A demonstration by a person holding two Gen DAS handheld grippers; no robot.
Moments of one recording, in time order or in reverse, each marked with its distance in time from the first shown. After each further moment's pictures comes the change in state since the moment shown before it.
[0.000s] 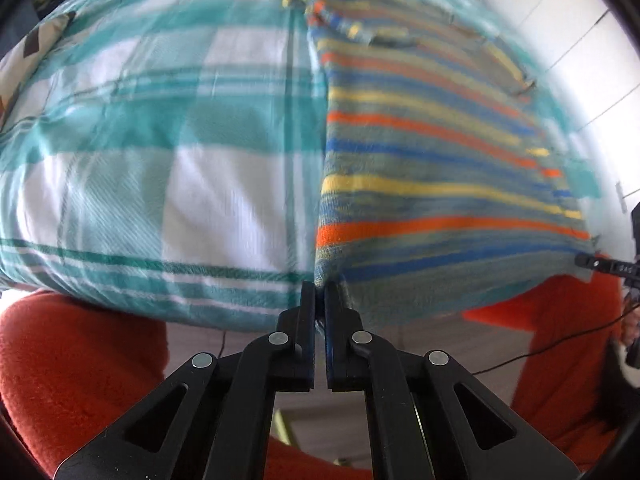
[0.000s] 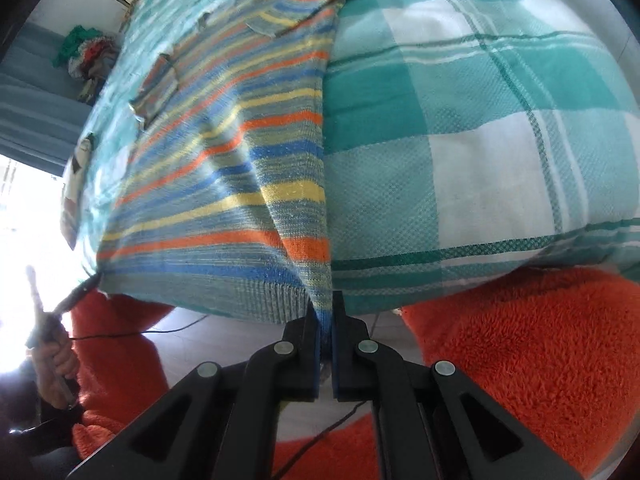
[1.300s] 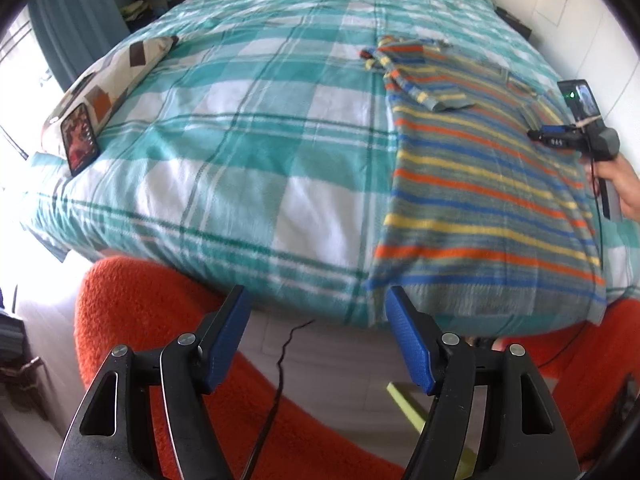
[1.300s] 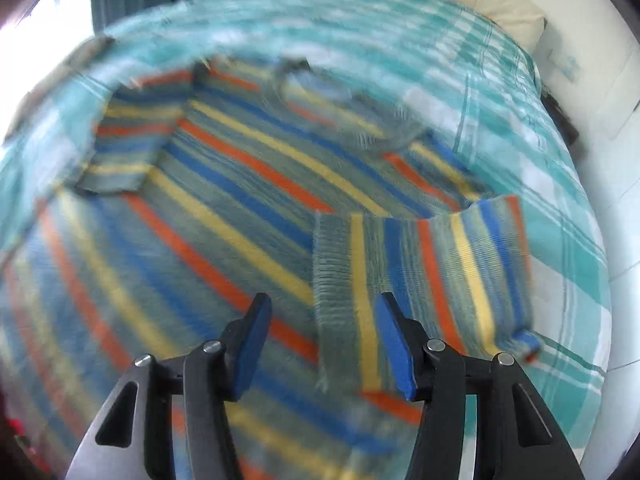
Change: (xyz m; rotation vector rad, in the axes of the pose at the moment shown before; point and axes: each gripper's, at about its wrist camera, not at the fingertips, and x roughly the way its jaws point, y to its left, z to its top) left arm -0.084 0.015 -0.039 -0.157 -0.190 0.253; right arm 0.067 0.134 0.253 -0.683 -0.299 -0.342
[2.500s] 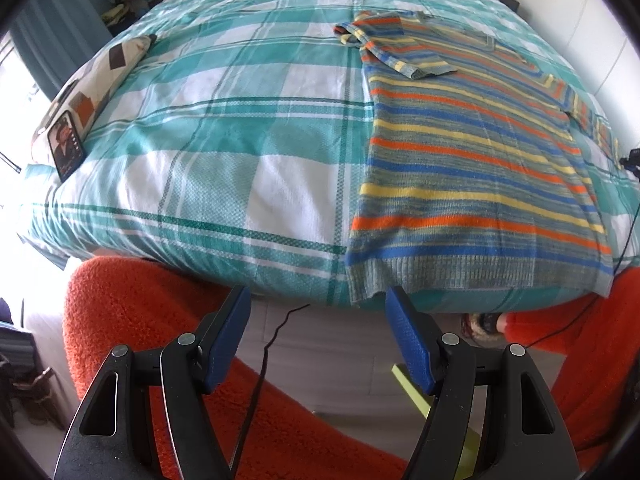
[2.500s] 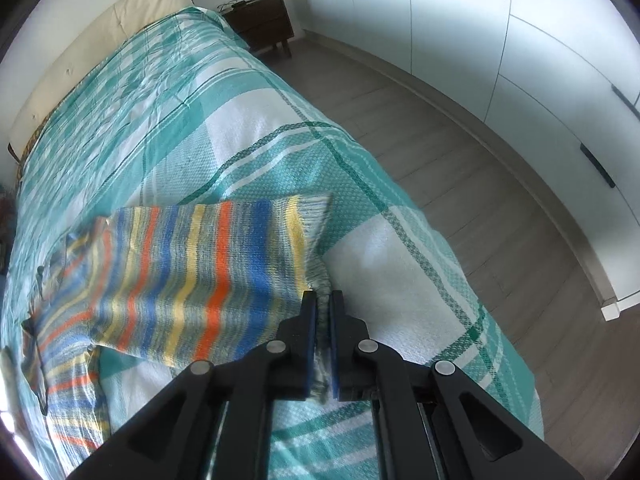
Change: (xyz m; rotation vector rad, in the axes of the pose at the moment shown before) left arm 0.007 -0.027 -0.005 0.077 0.041 0.000; right arm -0.082 -0.277 -0.226 1.034 -0.010 -0.157
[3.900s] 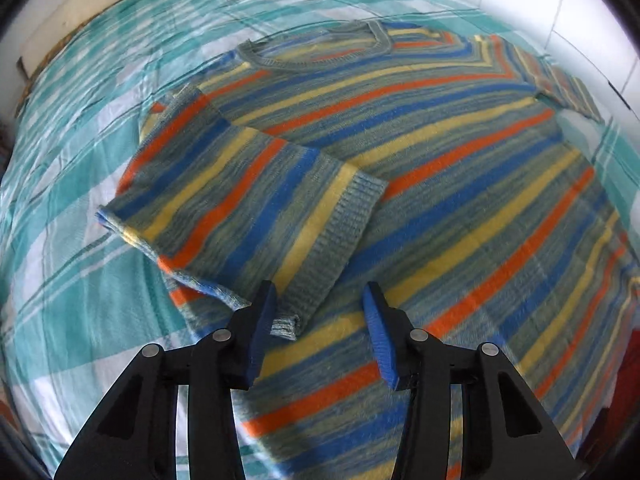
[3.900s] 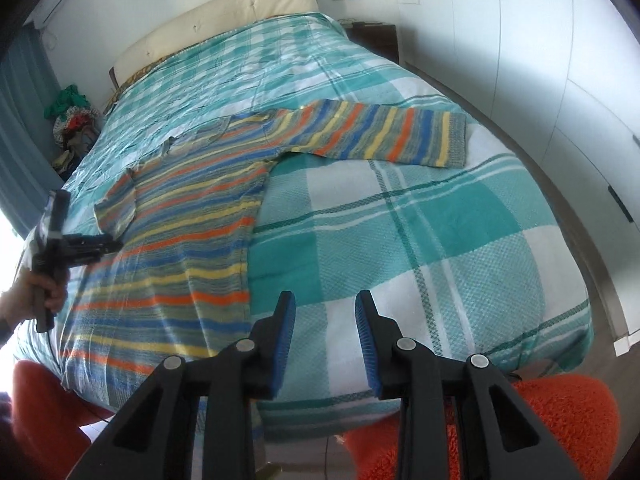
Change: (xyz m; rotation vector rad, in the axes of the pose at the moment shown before) left arm 0.136 -0.116 0.201 0.586 -0.120 -0.232; right arm -0.130 0.070 -0.204 -0.274 -0.111 0.190
